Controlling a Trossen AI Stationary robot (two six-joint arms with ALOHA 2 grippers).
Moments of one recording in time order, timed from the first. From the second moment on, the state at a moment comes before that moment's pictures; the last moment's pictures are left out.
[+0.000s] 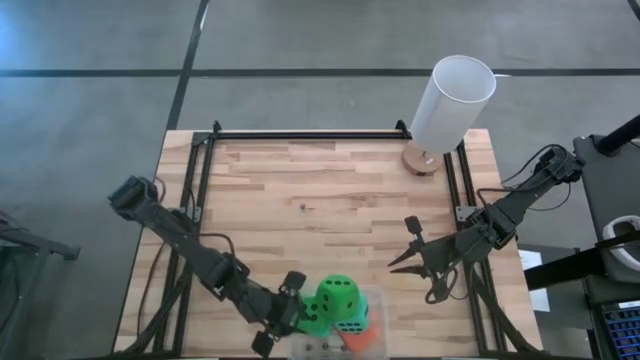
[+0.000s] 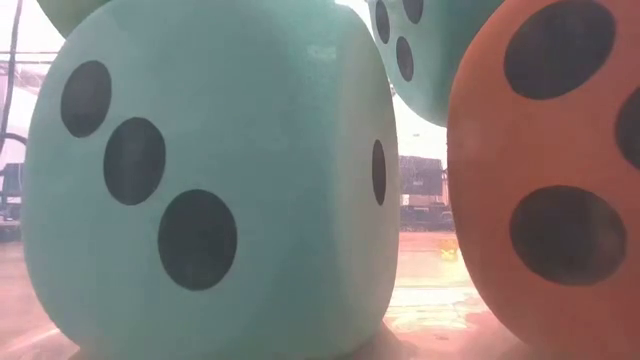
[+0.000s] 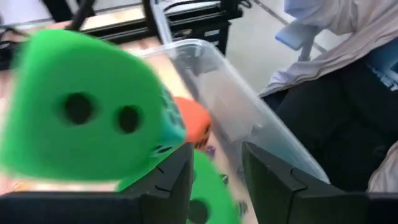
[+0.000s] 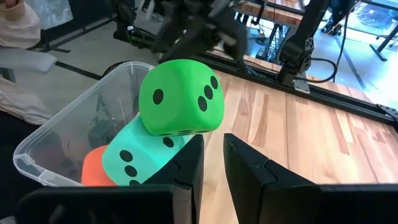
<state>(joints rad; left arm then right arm) -0.65 1.64 1.23 -0.14 -0.15 -0.13 0.65 1.03 0.89 -0.25 0.34 0.02</state>
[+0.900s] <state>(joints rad) -0.41 1.14 0.80 -0.20 -0.31 -0.27 0.43 0.93 0.80 -0.47 0.24 0.08</state>
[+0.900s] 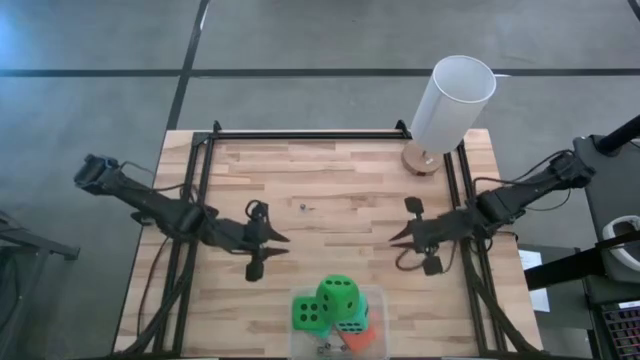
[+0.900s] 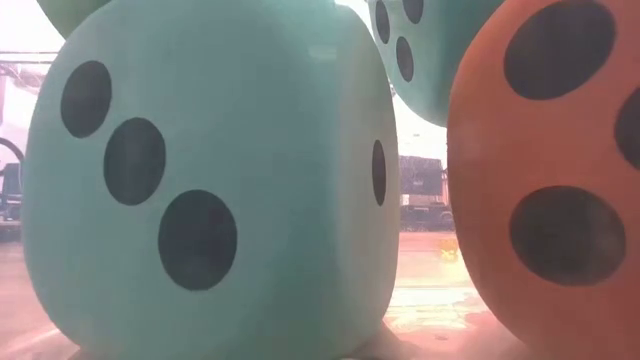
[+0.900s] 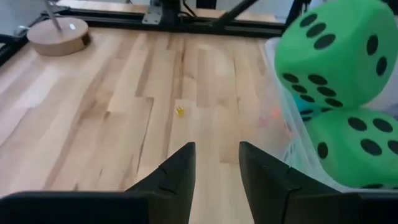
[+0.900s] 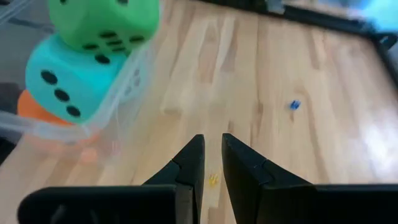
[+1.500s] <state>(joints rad) -0.31 1.13 0.80 -0.15 -0.33 -0.28 0.16 0.89 0.46 -0.19 0.02 0.07</state>
